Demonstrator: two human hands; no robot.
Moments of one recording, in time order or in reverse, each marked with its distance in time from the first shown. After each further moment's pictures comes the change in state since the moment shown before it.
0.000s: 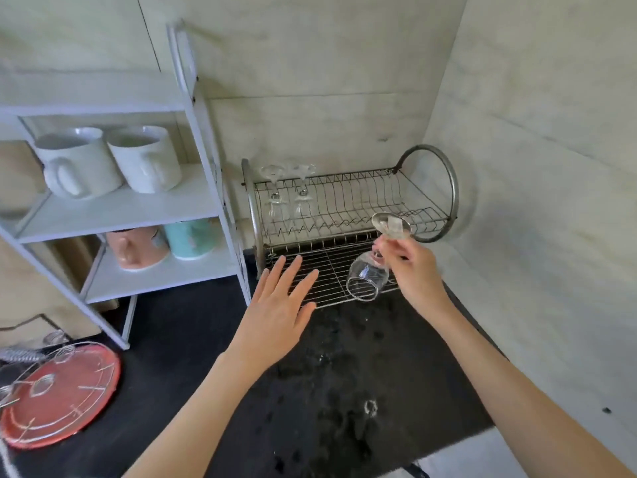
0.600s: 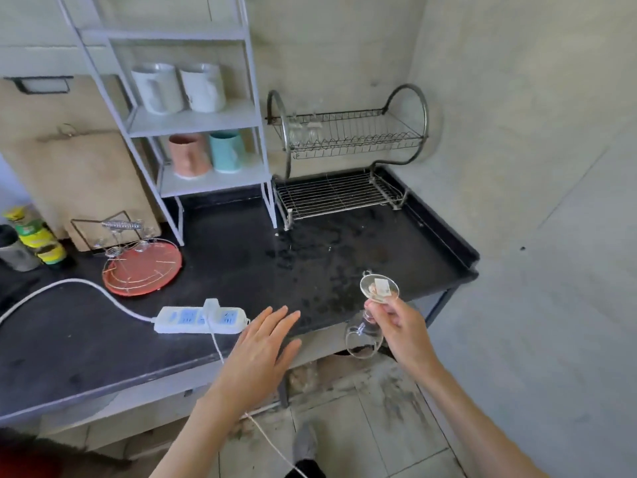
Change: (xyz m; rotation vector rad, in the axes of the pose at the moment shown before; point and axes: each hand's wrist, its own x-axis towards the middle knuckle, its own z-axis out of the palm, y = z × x) left_hand -0.340 0.063 -0.008 -0.264 -0.208 -0.156; right_hand -0.370 -0.017 0.020 0.066 -0.087 0.237
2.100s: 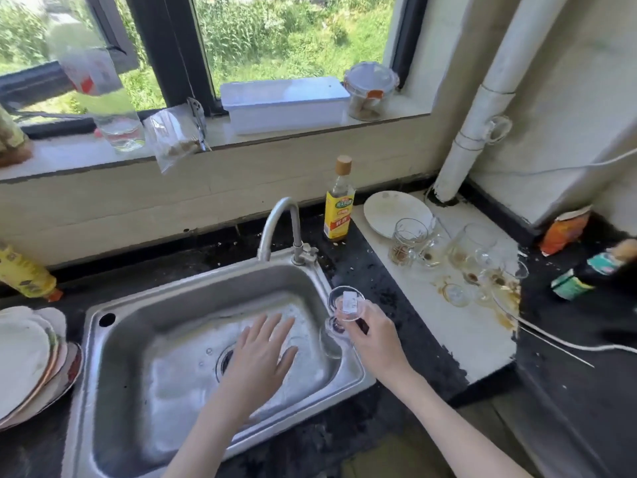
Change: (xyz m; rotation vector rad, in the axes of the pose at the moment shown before) left_hand -0.671 -0.345 -0.115 0.104 0.473 -1.455; right_hand -0.411 -0.208 0.710 -0.195 -1.447 -0.795
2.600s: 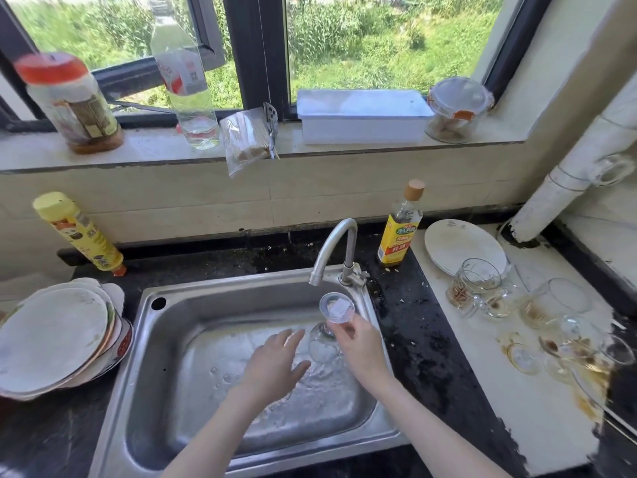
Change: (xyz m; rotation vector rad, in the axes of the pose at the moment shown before) left_hand 0.034 -0.043 0.012 -0.129 -0.213 -0.262; right_hand 0.071 -0.017 0.077 0.090 -0.165 0.079
